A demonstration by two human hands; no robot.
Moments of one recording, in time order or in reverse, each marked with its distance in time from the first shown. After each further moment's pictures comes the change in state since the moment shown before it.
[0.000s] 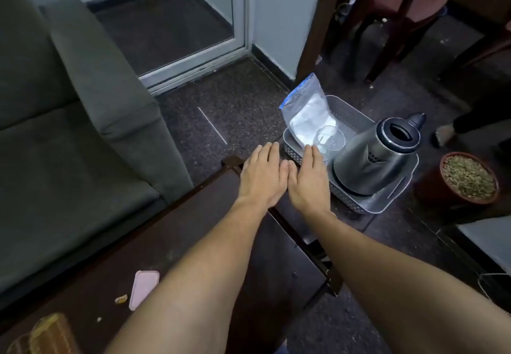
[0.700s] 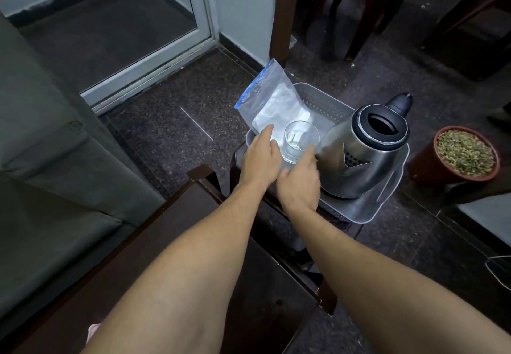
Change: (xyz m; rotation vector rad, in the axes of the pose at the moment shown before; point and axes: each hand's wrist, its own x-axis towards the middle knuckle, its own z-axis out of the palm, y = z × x) left_hand 0.111 0.049 0.076 -0.503 -0.043 -0.113; right_hand 0.068 0.063 0.024 0.169 0.098 0.394
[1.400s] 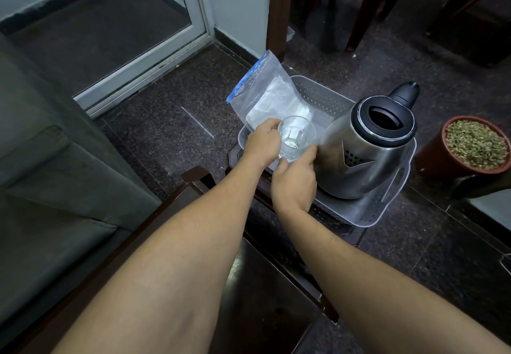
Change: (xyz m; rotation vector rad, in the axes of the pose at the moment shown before) left_hand 0.054 0.003 0.021 -0.235 -0.168 -0.215; right_hand 0.014 0.001 0.019 0.073 0.135 0.109
